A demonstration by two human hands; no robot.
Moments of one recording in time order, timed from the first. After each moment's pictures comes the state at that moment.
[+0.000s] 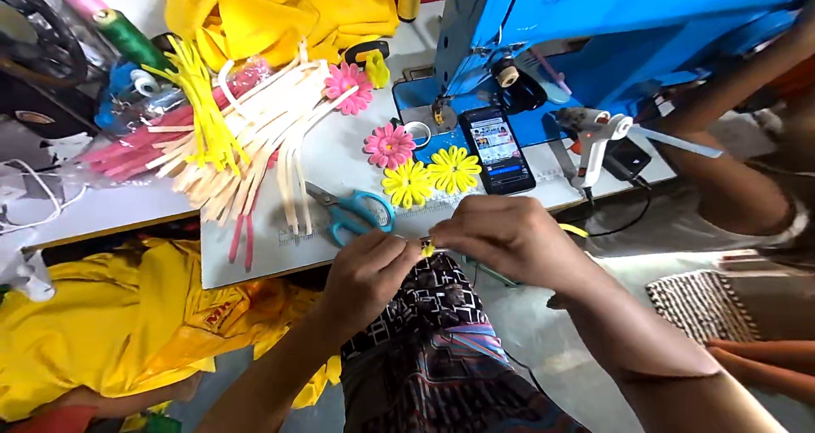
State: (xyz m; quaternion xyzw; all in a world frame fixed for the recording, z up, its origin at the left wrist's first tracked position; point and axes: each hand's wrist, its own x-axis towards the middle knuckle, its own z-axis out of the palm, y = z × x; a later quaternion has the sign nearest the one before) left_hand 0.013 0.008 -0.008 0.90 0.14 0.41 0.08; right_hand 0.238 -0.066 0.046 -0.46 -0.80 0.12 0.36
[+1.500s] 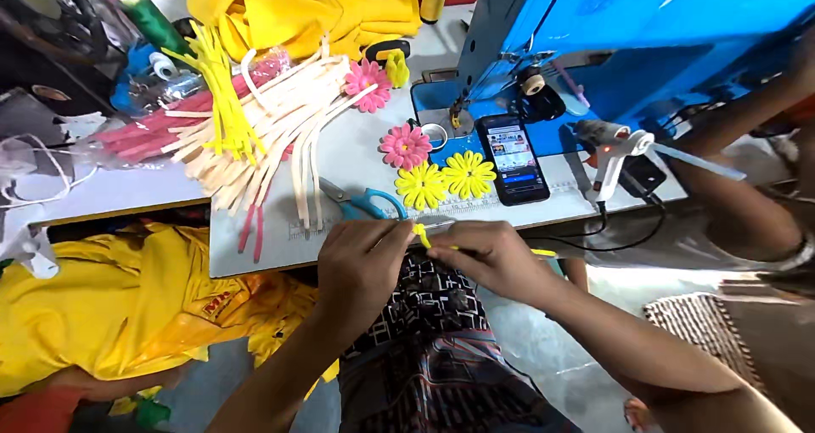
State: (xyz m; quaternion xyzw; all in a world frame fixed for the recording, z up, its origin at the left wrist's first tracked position) left_hand 0.006 0.006 0.004 0.86 0.28 0.42 0.06; right_hand 0.223 -0.063 0.005 -0.50 -0.76 0.19 0.36
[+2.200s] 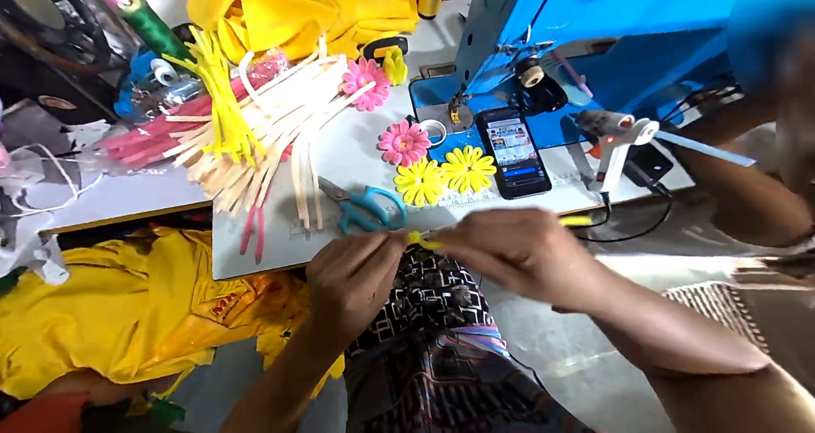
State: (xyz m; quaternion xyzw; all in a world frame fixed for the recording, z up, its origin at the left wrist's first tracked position) left_hand -0.007 0.000 -0.005 0.84 0.24 0.48 0.07; right_hand 0.220 -0.064 0.057 -0.43 -0.83 0.09 0.35
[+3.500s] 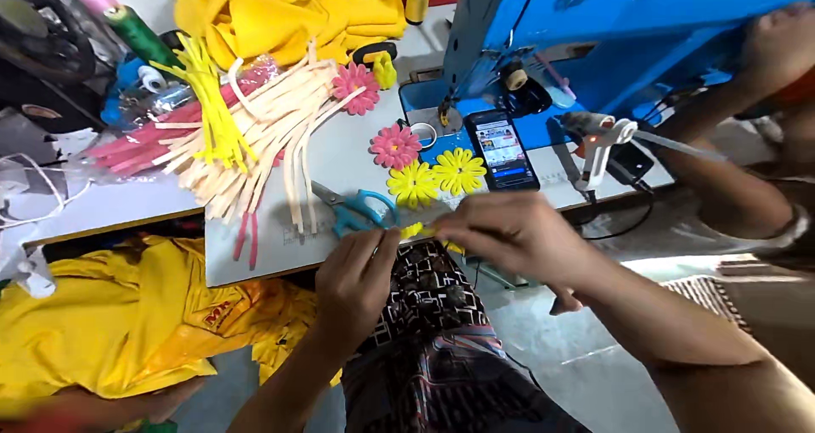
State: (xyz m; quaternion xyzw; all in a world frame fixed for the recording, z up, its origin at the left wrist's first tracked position) left_hand 0.003 -0.006 -0.008 0.85 0.27 0.45 0.02; right_hand 0.233 -0.058 0.057 -0.45 -0.81 0.12 0.34
